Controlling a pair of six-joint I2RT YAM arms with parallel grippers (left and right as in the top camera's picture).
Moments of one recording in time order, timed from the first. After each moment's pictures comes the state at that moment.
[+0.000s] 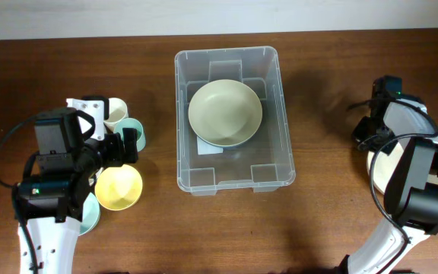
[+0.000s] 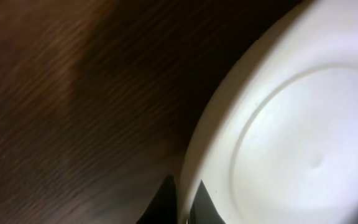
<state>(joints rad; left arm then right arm) 0.06 1.10 1.11 -0.80 0.13 0.02 -0.28 2.02 1.38 -0.86 0.24 0.40</state>
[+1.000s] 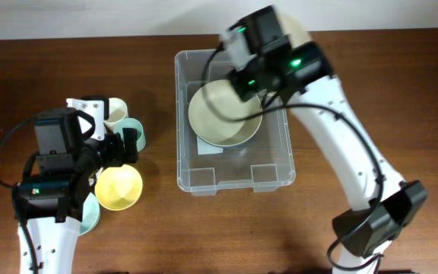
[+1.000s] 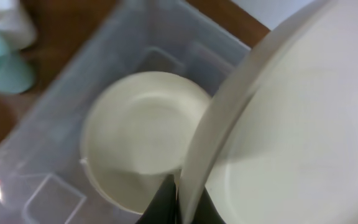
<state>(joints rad) 0.06 1.10 1.11 -0.80 0.13 0.02 0.49 1.92 2.08 -1.10 0.01 -0.20</state>
